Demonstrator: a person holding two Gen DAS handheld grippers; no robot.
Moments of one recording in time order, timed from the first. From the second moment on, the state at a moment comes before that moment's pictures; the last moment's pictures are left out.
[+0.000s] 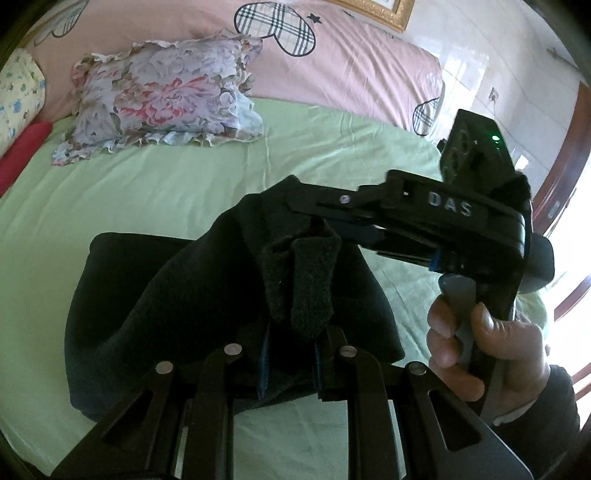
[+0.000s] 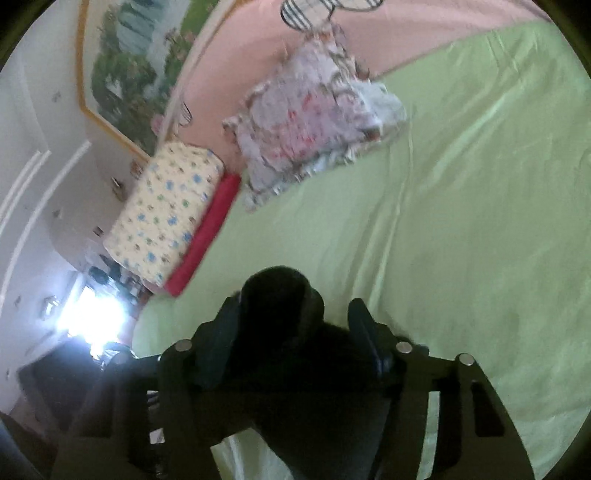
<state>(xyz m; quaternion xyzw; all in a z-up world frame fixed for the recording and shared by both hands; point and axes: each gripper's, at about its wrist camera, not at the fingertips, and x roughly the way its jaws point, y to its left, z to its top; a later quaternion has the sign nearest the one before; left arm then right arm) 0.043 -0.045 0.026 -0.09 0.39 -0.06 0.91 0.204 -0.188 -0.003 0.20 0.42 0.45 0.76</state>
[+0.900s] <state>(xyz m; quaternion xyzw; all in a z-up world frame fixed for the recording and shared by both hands) 0.024 -0.066 0.023 -0.07 0.38 -0.13 0.91 0.173 -0.240 -0.009 0.21 0.40 0.37 0.81</state>
